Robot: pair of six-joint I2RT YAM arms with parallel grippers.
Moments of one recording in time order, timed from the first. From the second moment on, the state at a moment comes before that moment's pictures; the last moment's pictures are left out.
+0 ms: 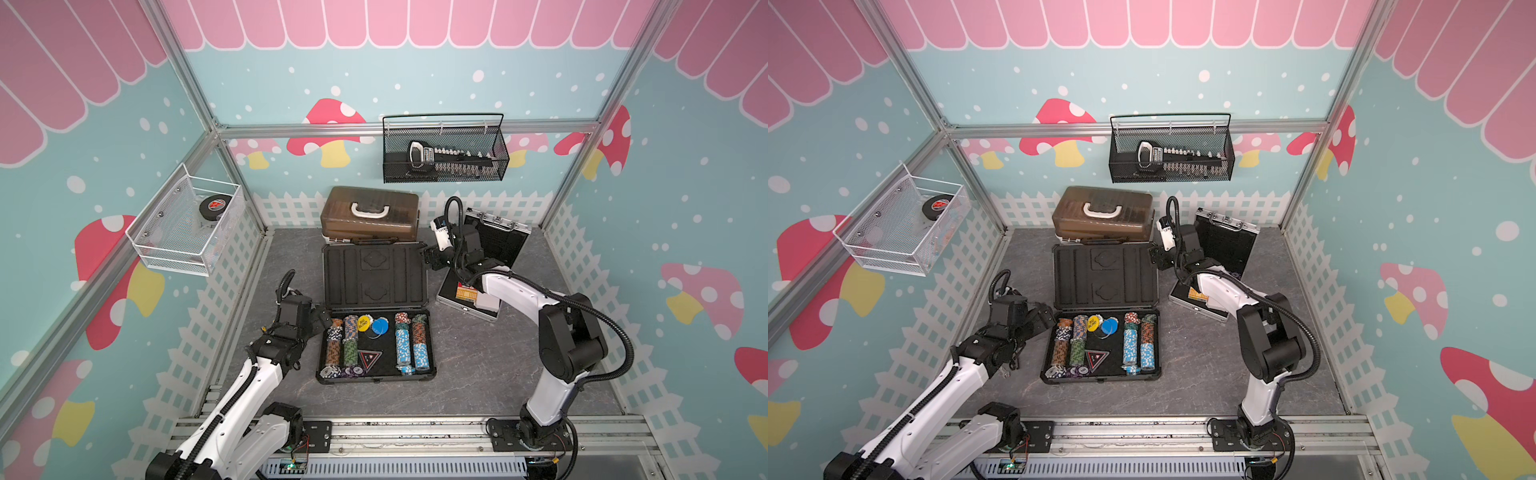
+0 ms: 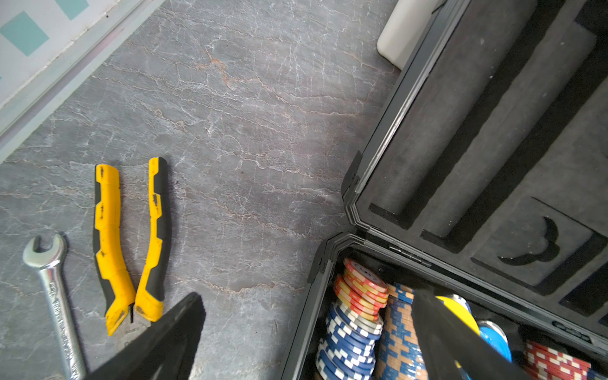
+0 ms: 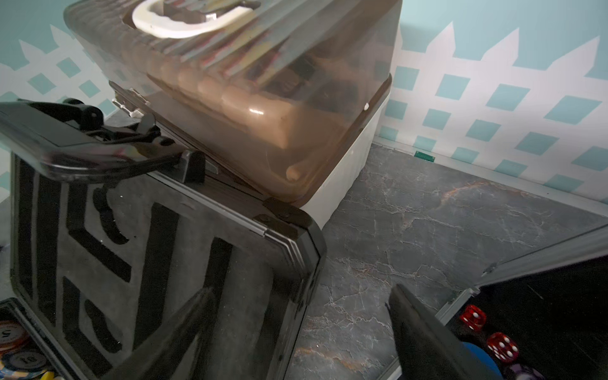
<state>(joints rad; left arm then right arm) -0.21 0.90 0.59 -0.49 -0.23 -0.60 0.41 1.81 1.31 0.00 -0.14 0.04</state>
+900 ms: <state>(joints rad) -0.30 0.90 0.59 -0.49 -0.14 -0.56 0.45 1.91 1.42 -0.06 -0.02 0.07</state>
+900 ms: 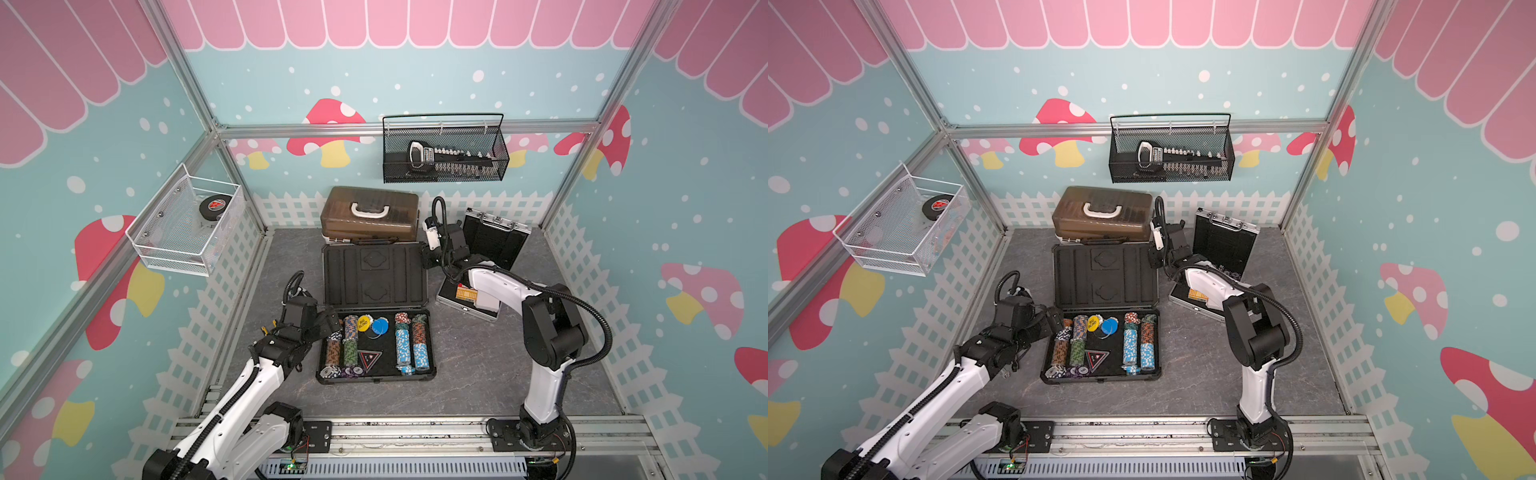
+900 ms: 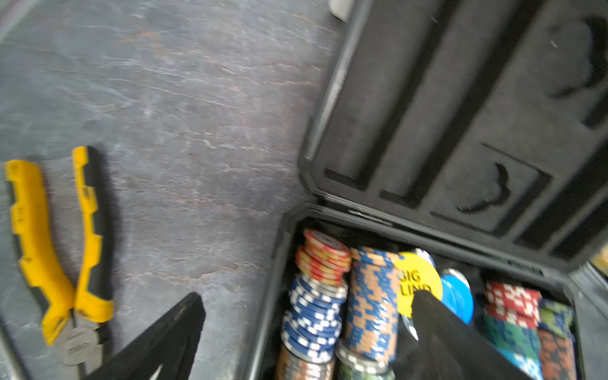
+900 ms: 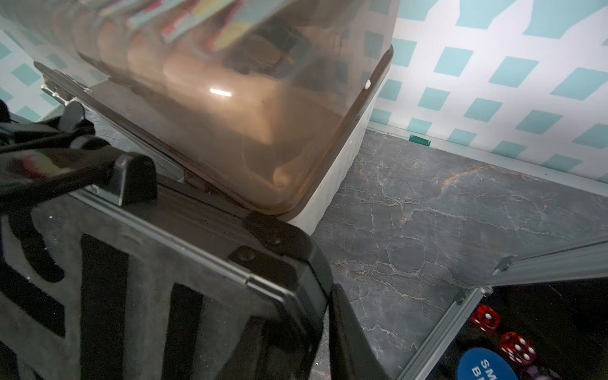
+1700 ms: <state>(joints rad) -0.57 0.94 0.63 -0.49 -0.19 -0.50 0.48 1.99 1.58 -0.18 0.07 0.05</state>
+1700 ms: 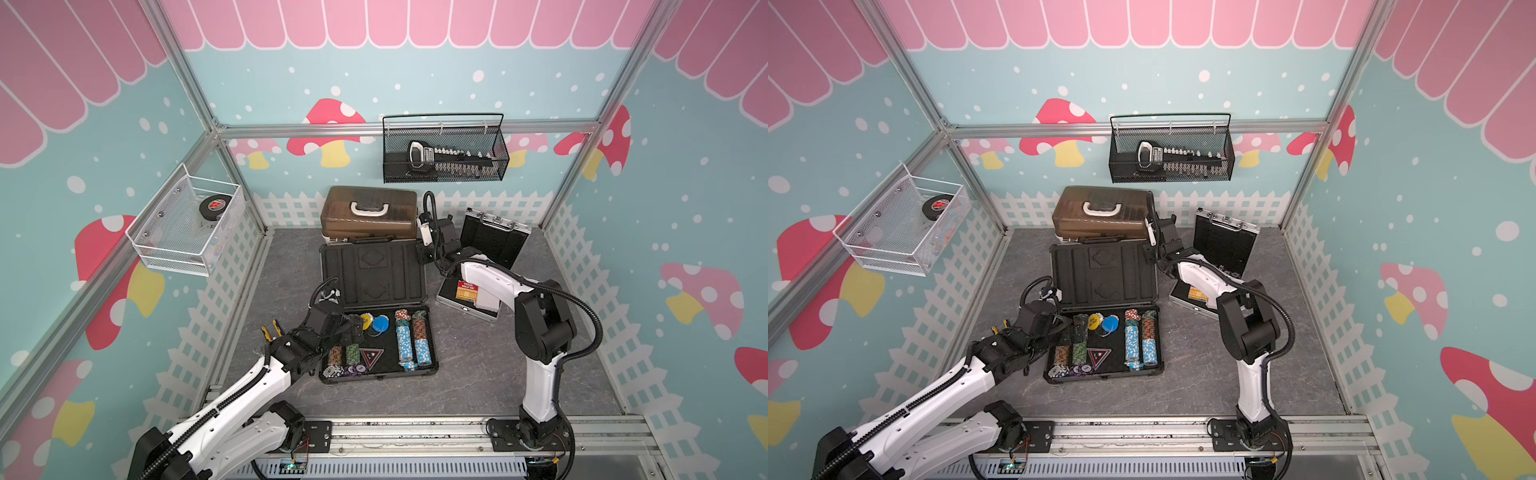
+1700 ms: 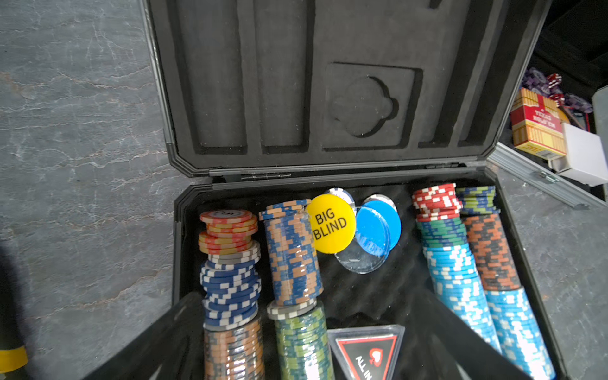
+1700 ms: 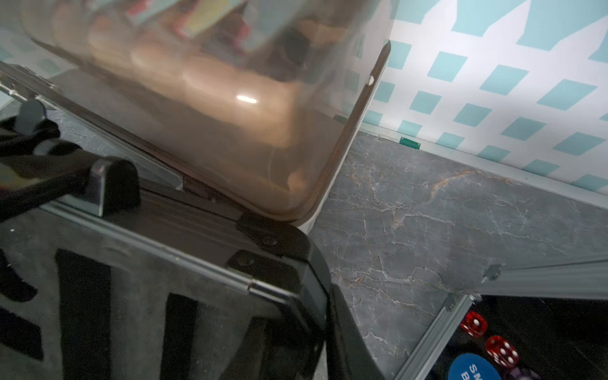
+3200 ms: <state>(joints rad) -0.56 0.92 0.65 -0.55 -0.47 -0.63 0.42 1.37 0.99 -0.03 -0.15 -0.06</state>
